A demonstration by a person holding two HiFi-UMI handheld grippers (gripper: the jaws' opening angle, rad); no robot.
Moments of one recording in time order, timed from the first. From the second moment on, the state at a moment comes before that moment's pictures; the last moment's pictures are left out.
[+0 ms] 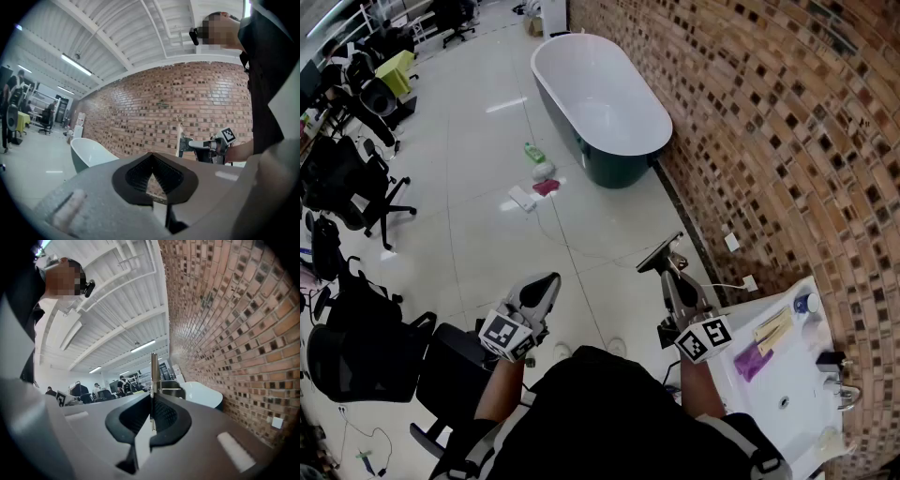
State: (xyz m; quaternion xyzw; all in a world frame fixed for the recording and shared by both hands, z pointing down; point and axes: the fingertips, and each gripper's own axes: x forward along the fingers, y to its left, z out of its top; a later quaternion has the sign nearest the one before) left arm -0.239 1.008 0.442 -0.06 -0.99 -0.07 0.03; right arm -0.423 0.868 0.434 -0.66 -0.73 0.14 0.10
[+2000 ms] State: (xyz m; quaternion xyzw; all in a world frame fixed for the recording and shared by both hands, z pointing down) left arm -0.342 0.734 0.419 0.34 -0.94 -0.06 -0.01; right arm -0.364 0.500 0.400 -0.30 -0.94 0.18 -0.01
